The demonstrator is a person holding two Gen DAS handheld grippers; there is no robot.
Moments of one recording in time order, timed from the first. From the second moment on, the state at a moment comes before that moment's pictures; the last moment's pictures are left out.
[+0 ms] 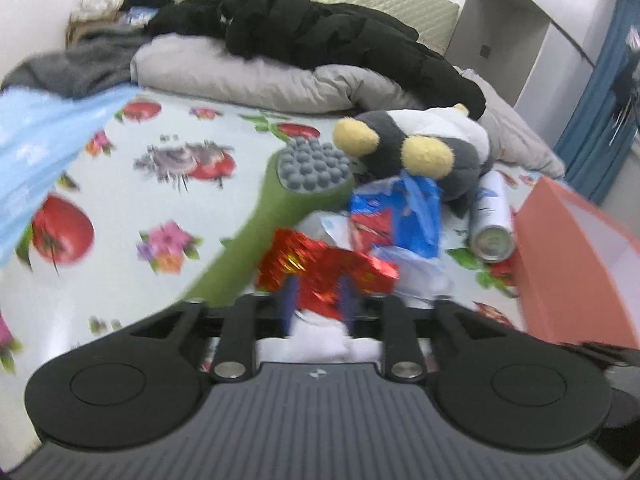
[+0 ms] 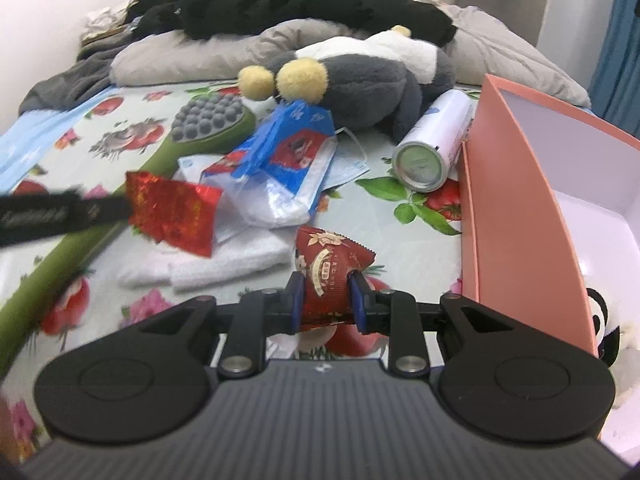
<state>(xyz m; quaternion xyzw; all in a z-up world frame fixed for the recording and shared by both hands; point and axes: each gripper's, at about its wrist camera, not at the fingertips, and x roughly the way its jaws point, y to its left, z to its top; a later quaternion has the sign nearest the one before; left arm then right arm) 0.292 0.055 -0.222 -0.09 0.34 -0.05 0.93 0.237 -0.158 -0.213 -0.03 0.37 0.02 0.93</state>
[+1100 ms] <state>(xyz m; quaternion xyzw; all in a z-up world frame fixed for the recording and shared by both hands) 0.324 0.057 -0.242 0.00 0.35 -0.10 0.93 0.221 -0.161 -0.218 -0.06 0.39 0.07 0.92</state>
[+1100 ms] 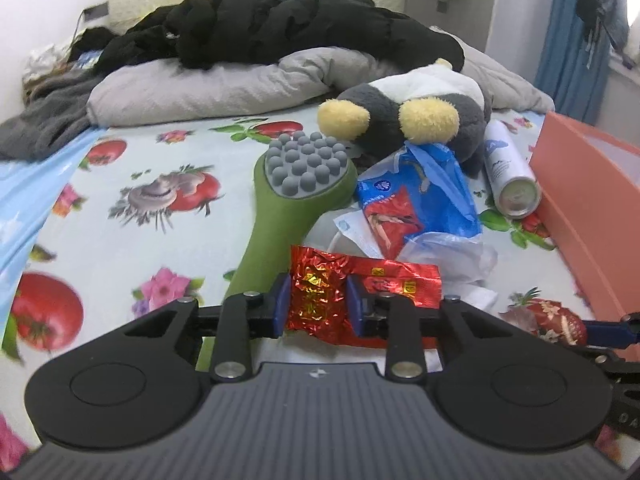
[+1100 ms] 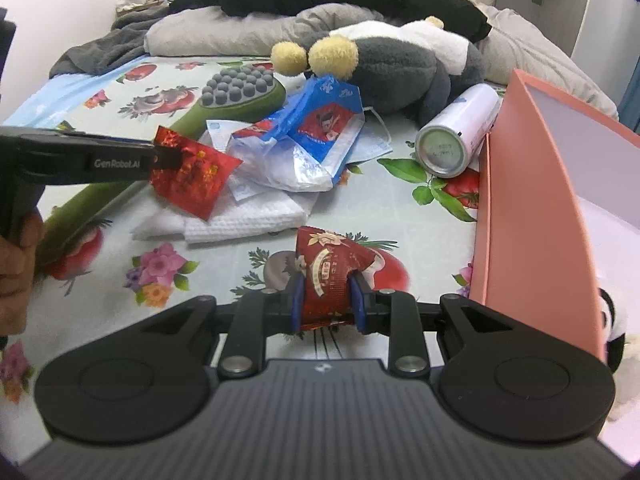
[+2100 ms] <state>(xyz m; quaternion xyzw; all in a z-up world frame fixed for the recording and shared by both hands) 0.141 0.063 -0.215 -0.10 0.45 -0.02 0.89 0.113 -0.165 -0.211 -0.09 0.42 0.13 0.89</state>
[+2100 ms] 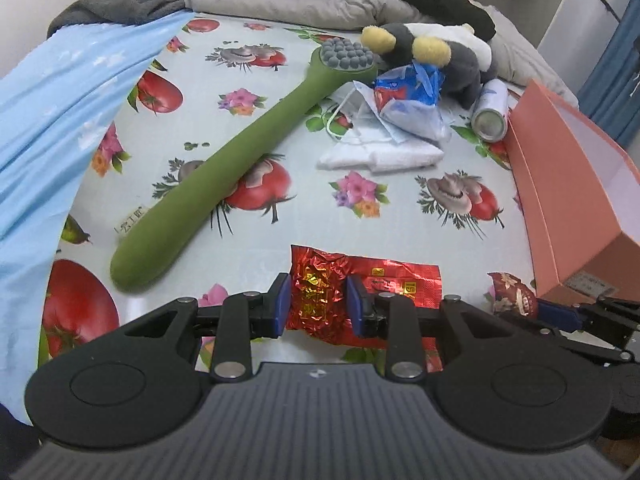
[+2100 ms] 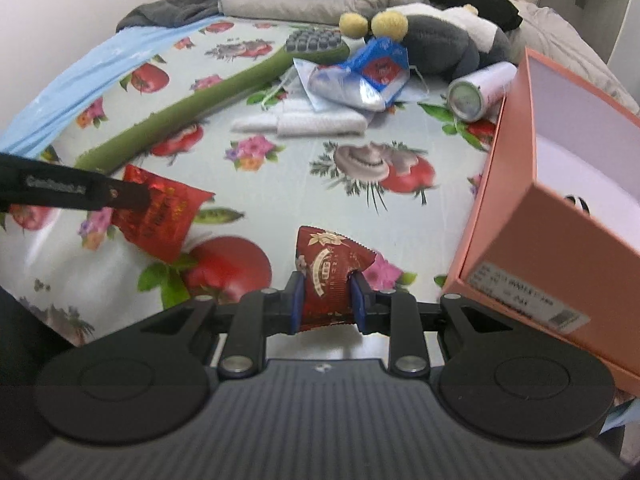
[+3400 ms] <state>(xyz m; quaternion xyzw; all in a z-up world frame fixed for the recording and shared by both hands) 0.137 0.045 -0.240 -0.07 0.45 -0.06 0.89 0.113 -0.188 -0.225 -0.04 0.42 0.10 0.90</state>
